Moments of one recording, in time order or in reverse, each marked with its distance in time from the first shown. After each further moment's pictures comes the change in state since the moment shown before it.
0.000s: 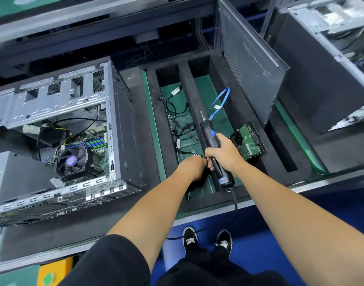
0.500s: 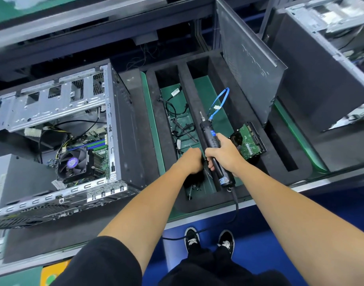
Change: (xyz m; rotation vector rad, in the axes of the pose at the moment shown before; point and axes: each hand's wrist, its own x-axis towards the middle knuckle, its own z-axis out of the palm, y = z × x) left_hand 0.003 -0.007 -0.015 -0.281 0.116 -0.137; right_hand 0.000 0.000 -0.001 -0.002 -0.002 0.004
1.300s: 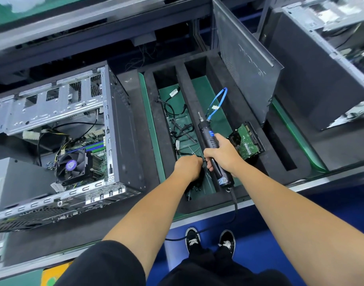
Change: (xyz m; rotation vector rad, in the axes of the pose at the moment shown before) left_hand -0.010 0.000 0.016 0.417 0.020 0.035; right_hand 0.000 0.000 -0.001 0.015 -0.005 -0.001
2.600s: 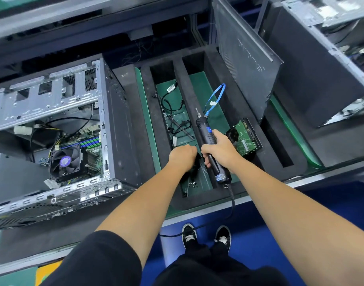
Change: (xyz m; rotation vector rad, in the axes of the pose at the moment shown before) left_hand 0.008 -0.011 -0.010 -0.019 0.066 -0.025; right_hand -0.001 -0.001 -0.001 0.003 -0.001 0.013
